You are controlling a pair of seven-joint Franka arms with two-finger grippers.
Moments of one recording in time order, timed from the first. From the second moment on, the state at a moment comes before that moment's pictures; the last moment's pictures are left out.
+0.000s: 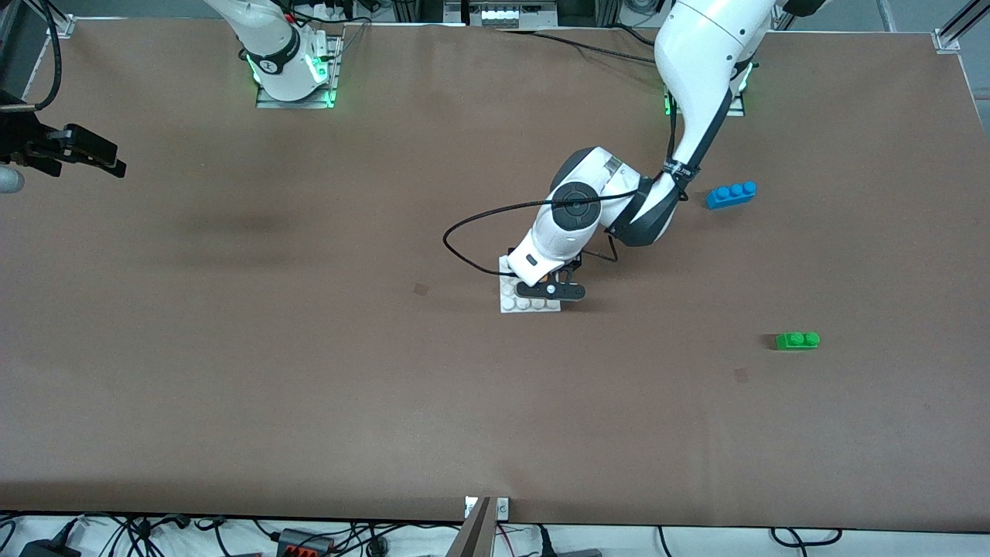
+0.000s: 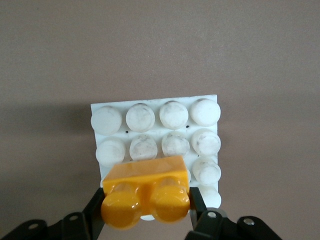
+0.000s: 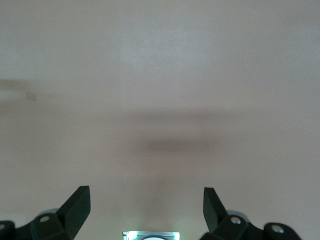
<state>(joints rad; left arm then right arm) -0.50 0.66 -0.18 -1.66 -0.04 2.31 -0.61 -0.03 -0.04 -0.04 -1.68 0.02 1.54 -0.06</state>
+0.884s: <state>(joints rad) -0.51 0.66 -0.18 -1.66 -0.04 2.30 -0.61 -0.03 -0.04 -0.04 -1.68 0.02 1.54 -0.06</state>
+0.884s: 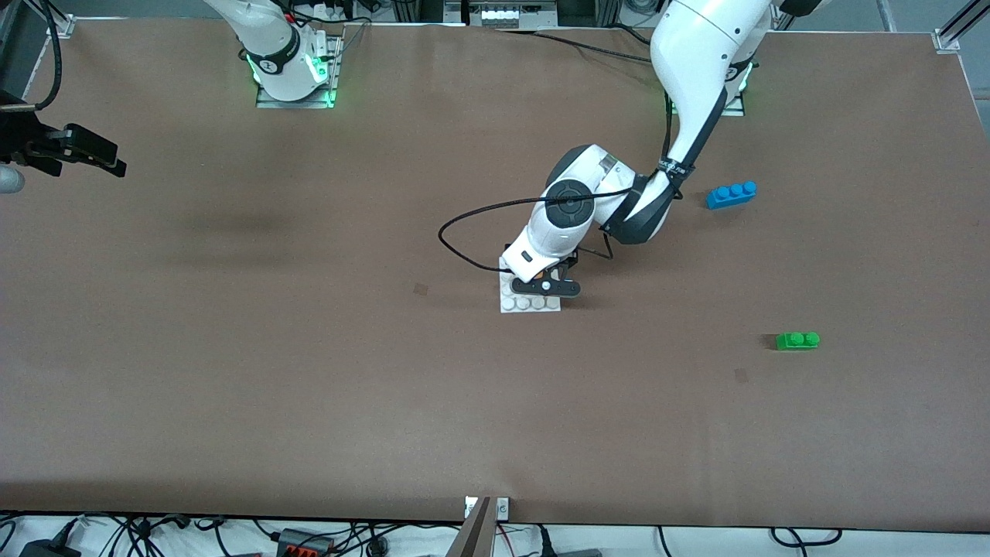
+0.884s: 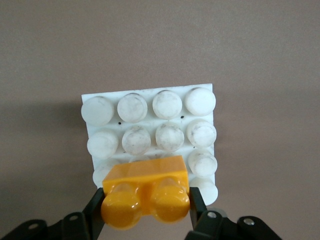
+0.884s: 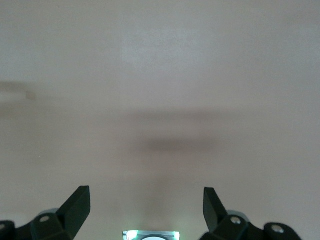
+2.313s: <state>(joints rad) -0.51 0.68 -0.18 -1.64 -0.06 2.30 -0.61 -0.03 -0.04 -0.04 -1.68 0.02 1.52 -0.06</state>
